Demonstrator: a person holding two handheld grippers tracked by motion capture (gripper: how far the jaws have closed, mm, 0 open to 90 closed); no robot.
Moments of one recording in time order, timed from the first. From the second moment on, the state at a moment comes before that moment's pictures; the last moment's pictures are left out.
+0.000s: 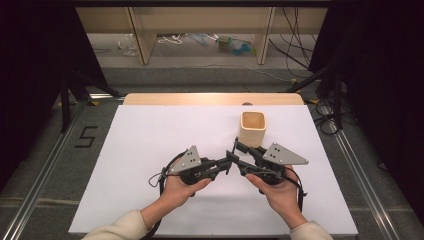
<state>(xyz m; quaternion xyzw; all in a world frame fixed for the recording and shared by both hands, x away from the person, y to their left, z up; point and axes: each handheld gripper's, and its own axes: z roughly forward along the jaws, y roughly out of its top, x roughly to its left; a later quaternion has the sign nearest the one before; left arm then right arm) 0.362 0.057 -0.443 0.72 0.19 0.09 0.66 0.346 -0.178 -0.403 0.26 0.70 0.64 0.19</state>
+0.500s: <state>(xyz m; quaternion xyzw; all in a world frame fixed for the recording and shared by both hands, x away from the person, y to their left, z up) 0.362 0.058 -0.443 0.72 0.19 0.09 0.66 0.347 -0.176 -0.404 0.25 0.70 0.64 0.19</state>
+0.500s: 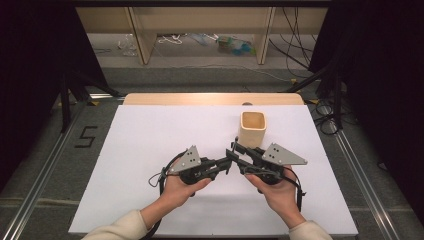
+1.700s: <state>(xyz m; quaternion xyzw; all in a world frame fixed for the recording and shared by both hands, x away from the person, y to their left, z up) 0.361 0.058 -0.443 0.73 0.19 0.11 0.65 0.349 -0.180 -0.402 0.24 0.69 0.65 0.20</state>
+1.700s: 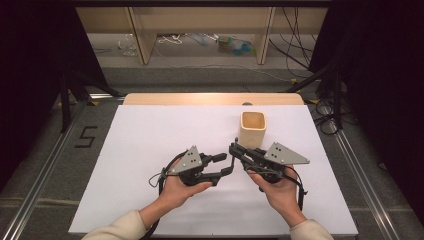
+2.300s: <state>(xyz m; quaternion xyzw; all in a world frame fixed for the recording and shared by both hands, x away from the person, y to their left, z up) 0.353 0.073 -0.431 0.73 0.19 0.11 0.65 0.349 -0.185 -0.401 0.25 0.69 0.65 0.19</state>
